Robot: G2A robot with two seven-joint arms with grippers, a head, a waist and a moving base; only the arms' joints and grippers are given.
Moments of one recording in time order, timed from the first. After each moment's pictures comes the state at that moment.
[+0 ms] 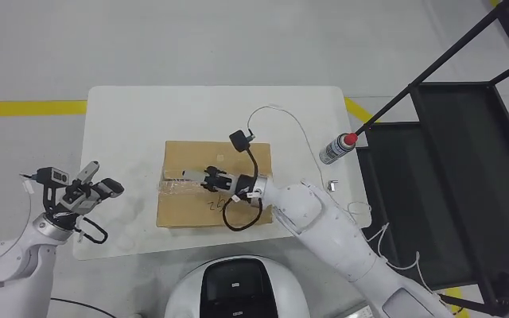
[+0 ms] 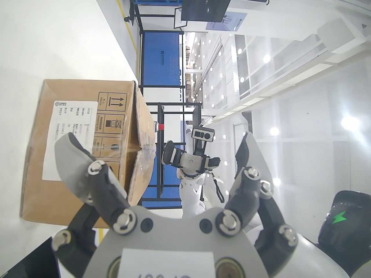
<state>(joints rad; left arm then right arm) 1.57 -0.97 -1.72 -1.51 -0.62 -0.29 -0.89 -1.19 -1.29 0.97 -1.70 0.01 -0.08 0.59</state>
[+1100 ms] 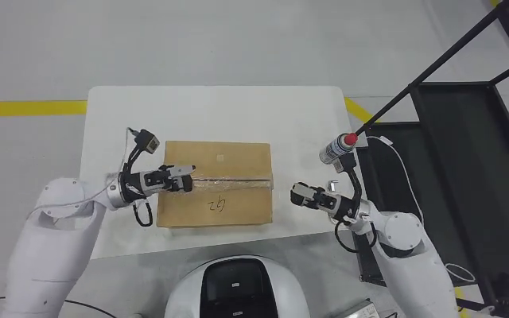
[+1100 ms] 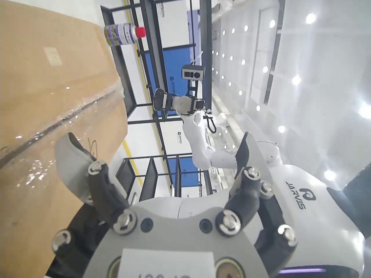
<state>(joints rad) 1.17 -1.00 -1.28 -1.62 -0.45 -0.11 -1.18 -1.72 -1.15 1.62 -1.90 0.23 -0.28 0.94</state>
